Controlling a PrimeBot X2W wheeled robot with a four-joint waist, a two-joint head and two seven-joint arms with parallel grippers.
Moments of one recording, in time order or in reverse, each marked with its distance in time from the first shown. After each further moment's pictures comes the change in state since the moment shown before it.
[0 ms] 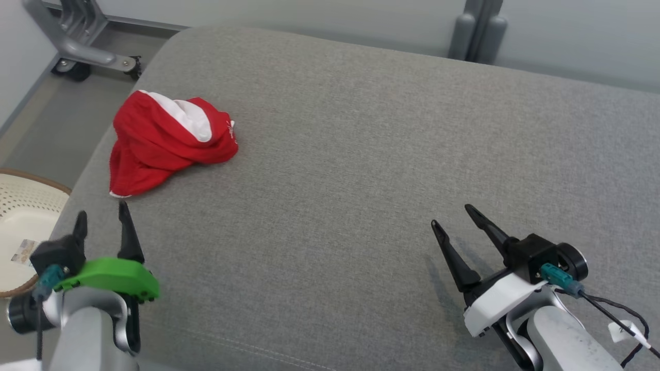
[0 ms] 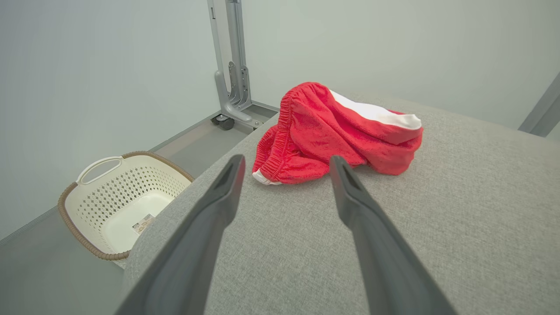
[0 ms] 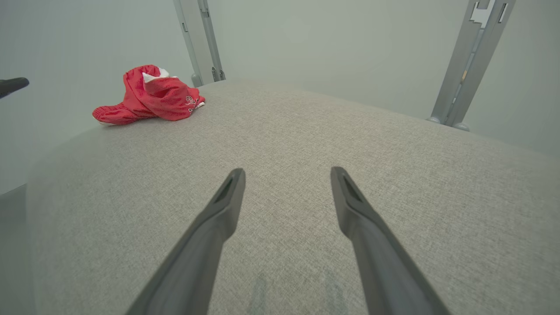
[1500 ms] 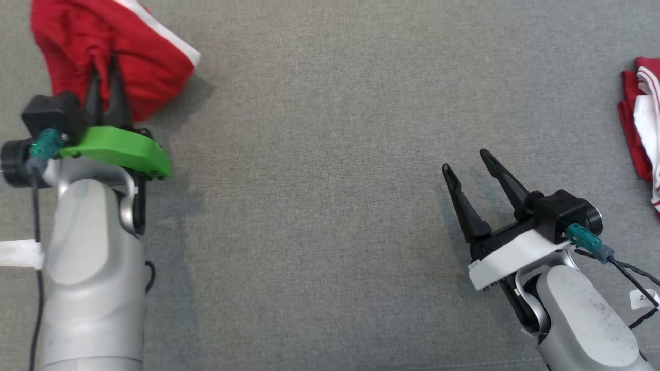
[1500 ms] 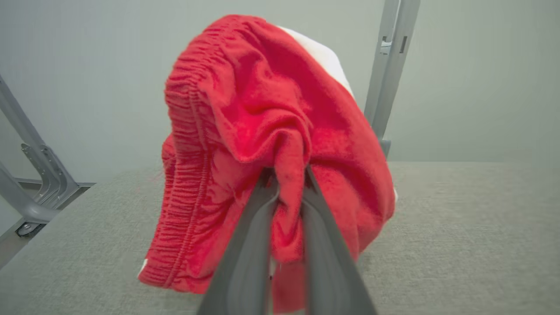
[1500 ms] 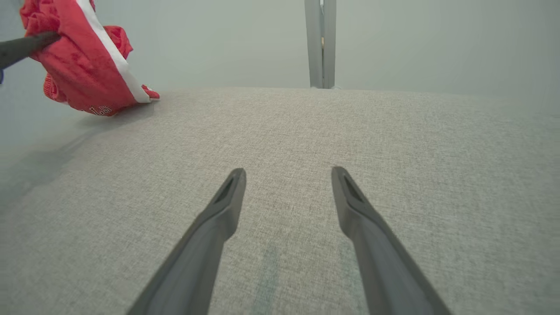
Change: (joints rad) left arm -0.447 0.007 -0.050 0.090 0.105 -0.086 0.000; right arm -0.102 -0.012 -0.061 -0.088 0.040 0.000 0.000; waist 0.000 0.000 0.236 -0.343
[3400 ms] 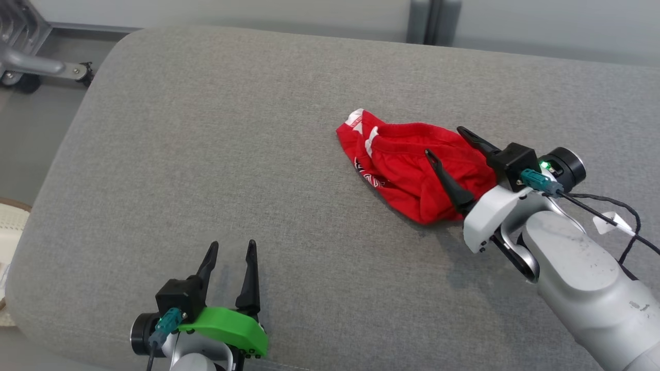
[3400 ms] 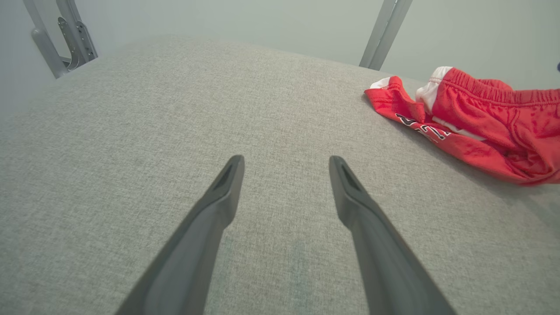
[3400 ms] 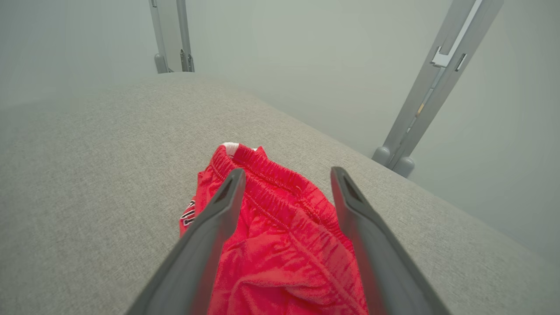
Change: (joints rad) left arm 0.602 -0.050 -0.337 -0.281 -0.230 0.120 0.000; right arm -0.312 -0.089 0.268 0.352 0.040 0.000 0.000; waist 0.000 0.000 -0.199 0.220
